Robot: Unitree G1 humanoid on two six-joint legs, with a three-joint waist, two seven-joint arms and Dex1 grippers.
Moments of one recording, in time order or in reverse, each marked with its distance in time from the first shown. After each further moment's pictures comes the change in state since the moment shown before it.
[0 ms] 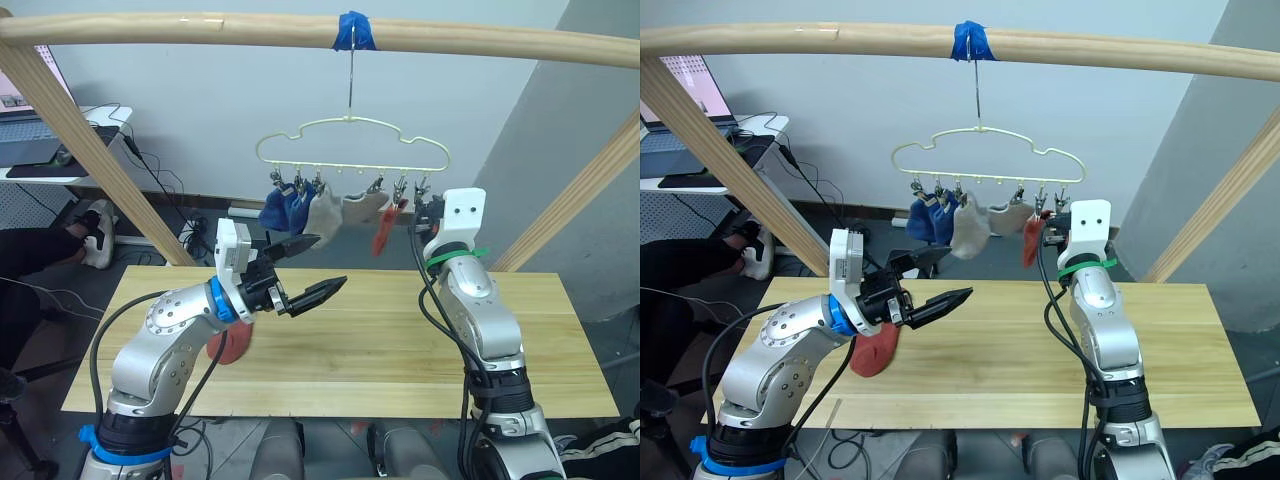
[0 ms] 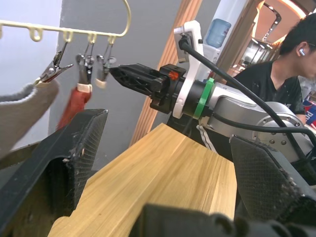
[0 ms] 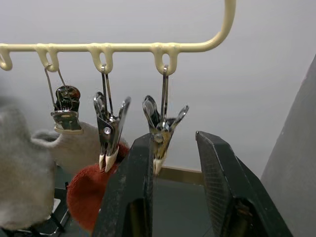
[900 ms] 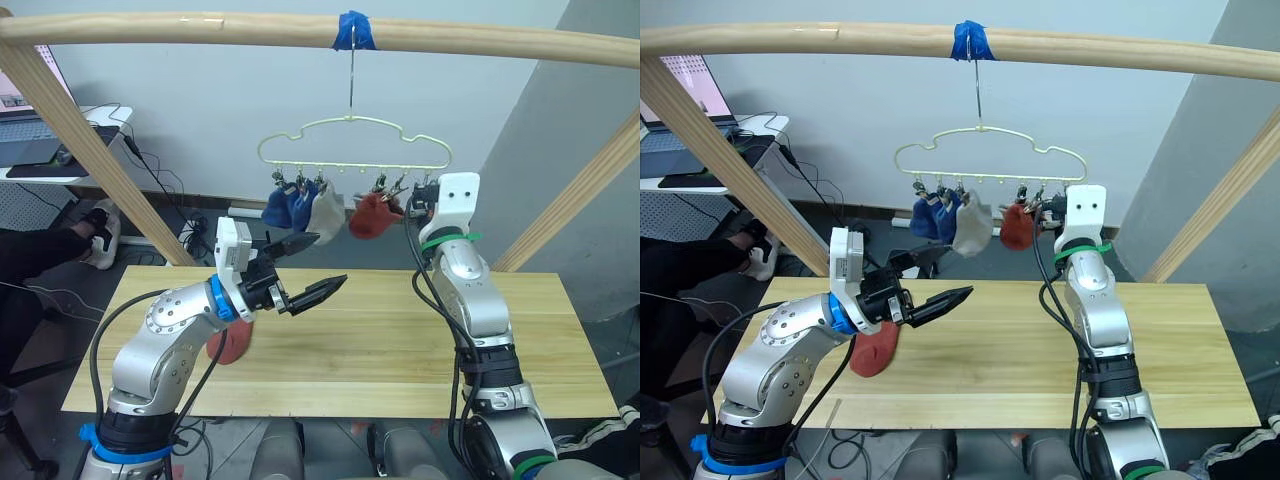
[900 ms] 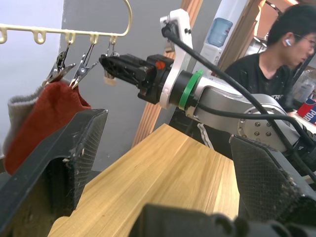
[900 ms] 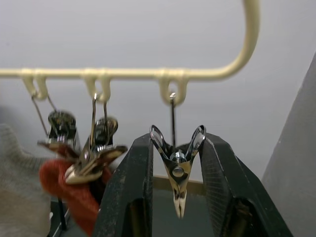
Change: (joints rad) left arm -0.006 -0.001 -0.002 0.002 0.014 -0.009 0.001; right arm -0.107 0.023 -0.034 0.144 -0.030 -0.084 -0.003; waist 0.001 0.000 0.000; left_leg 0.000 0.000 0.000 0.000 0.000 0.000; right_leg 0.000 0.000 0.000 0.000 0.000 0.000
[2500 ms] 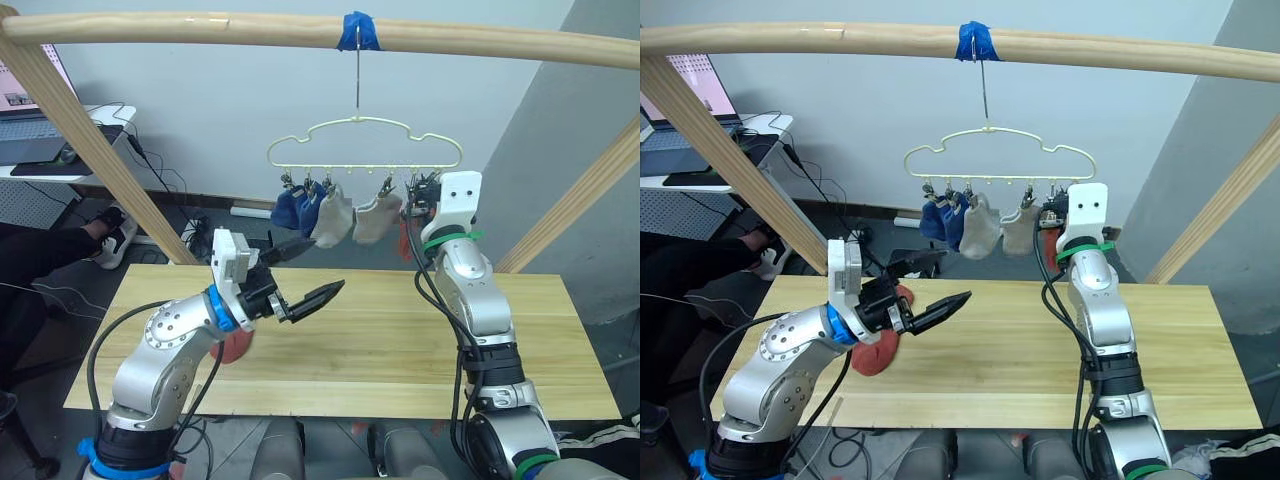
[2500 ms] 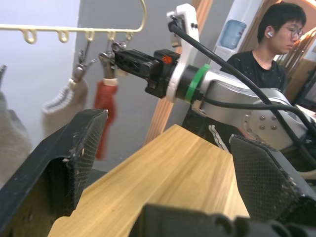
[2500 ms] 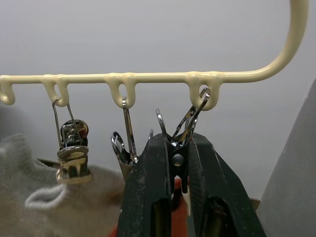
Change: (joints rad) left arm 0.083 -0.005 -0.021 -0.032 0.029 -0.074 0.049; right arm -0.002 -0.035 -0.006 0.019 -0.006 -0.020 0.052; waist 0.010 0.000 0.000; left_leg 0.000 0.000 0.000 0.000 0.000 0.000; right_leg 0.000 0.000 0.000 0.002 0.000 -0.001
